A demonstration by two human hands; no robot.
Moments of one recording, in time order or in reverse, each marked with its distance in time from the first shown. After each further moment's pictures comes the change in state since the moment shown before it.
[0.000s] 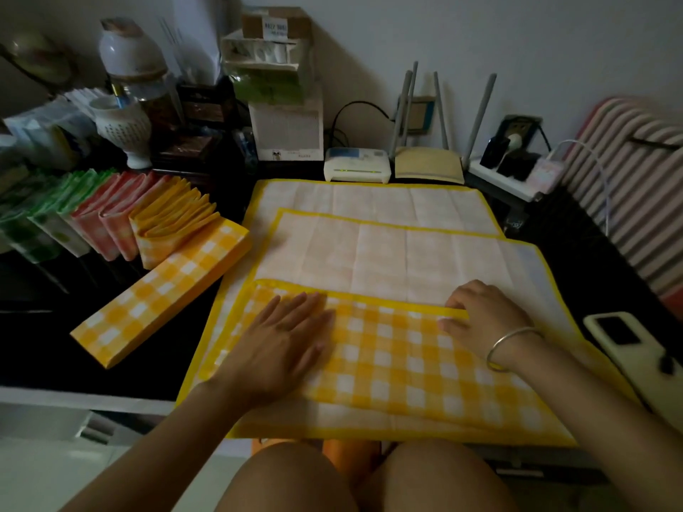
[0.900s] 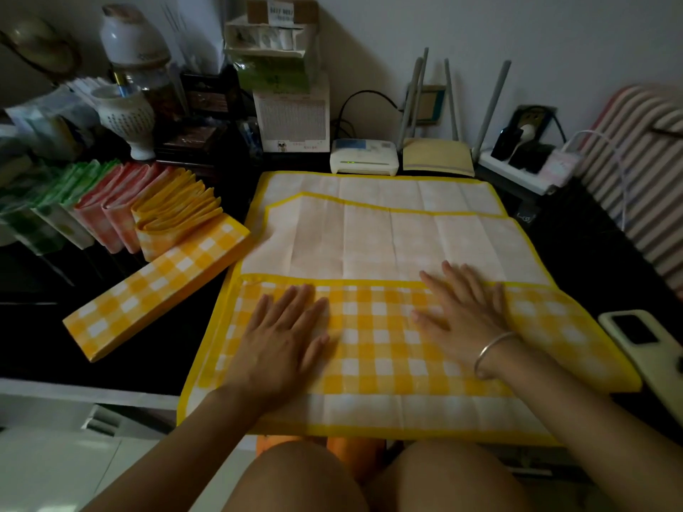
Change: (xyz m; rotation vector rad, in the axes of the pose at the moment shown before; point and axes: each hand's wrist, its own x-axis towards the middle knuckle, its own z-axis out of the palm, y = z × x) left_hand -0.006 0.011 0.008 0.001 0.031 -0.208; right_hand -0.001 -0.034 0.018 -0.063 -0.093 0.033
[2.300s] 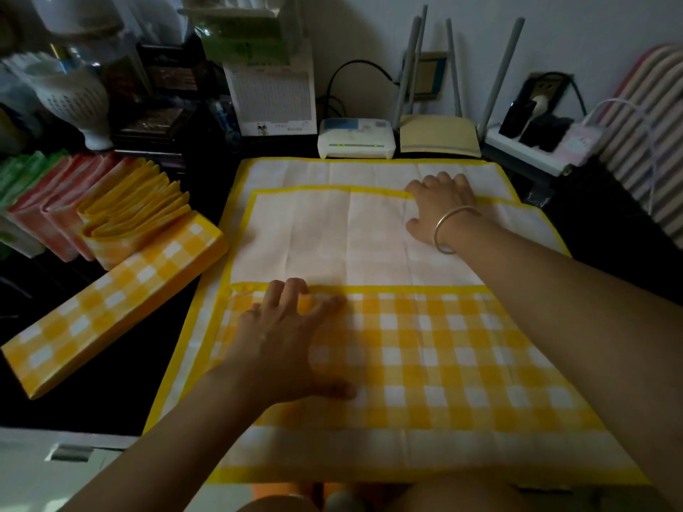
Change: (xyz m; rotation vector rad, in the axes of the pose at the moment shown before) left_hand 0.042 0.032 -0.045 0.200 -0.303 -0.042; right_hand 0.168 -0.009 -0.049 -0.360 0.227 -0.092
